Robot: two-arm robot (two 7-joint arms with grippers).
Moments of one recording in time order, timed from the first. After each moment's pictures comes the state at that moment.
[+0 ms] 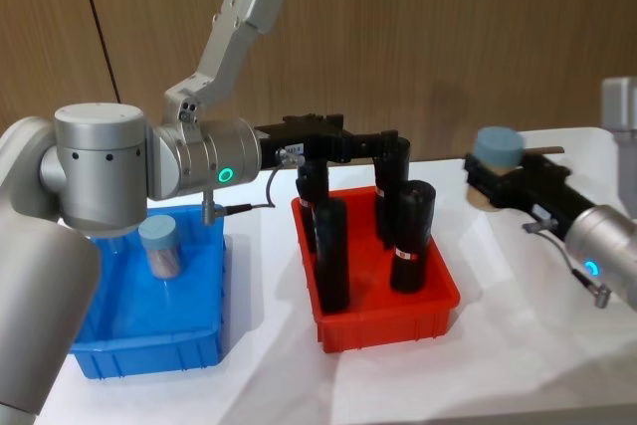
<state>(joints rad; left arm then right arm) -0.77 0.18 0.36 -1.32 -0.42 0.71 -0.57 0.32 0.28 -0.18 -1.54 0.40 0.29 0.15</state>
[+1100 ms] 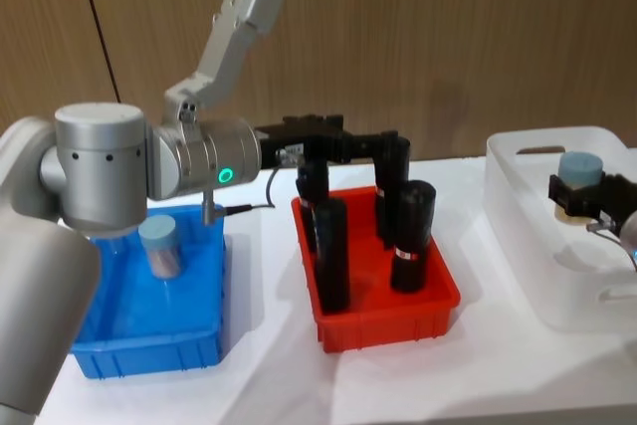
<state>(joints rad) -0.77 0.18 0.36 -1.32 -0.42 0.71 -0.57 0.52 0.31 -0.13 -1.11 0.27 0.25 0.12</state>
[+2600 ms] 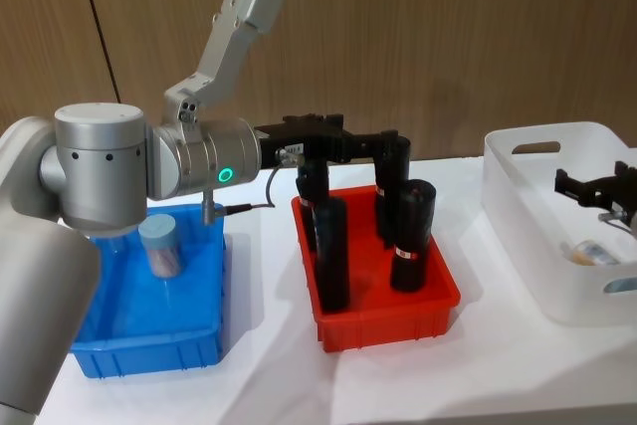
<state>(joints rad) -0.77 0.18 0.36 -1.32 -0.42 0.71 -0.57 0.62 0.30 -0.11 -0.93 0.23 0.19 0.15</state>
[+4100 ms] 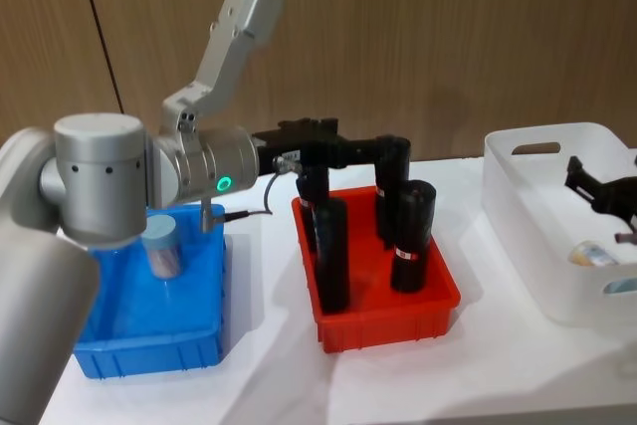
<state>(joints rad) -0.74 0.19 0.36 -1.34 -0.41 0.68 -0.55 0.24 0.34 -0.07 -1.48 0.35 0.11 0.02</state>
